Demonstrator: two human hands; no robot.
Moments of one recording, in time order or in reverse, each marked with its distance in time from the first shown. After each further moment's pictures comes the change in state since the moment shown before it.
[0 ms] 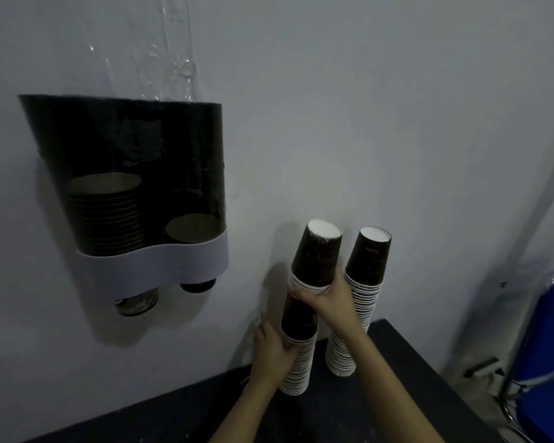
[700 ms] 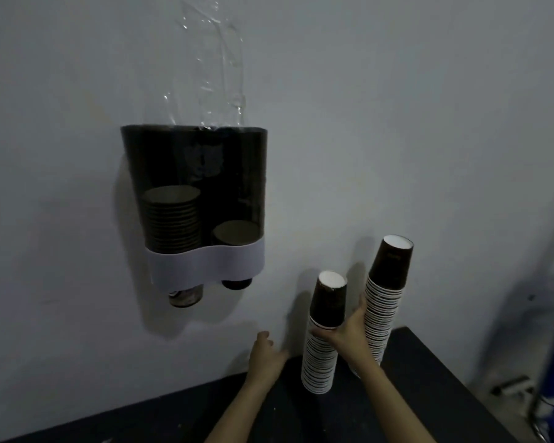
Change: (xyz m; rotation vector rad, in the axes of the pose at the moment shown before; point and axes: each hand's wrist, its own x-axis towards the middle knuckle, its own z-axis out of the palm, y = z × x) left_hand -0.036 -0.010 -0.064 -0.180 -0.010 -0.232; right_hand -0.040 0.030 0.024 -0.131 -0.018 0.200
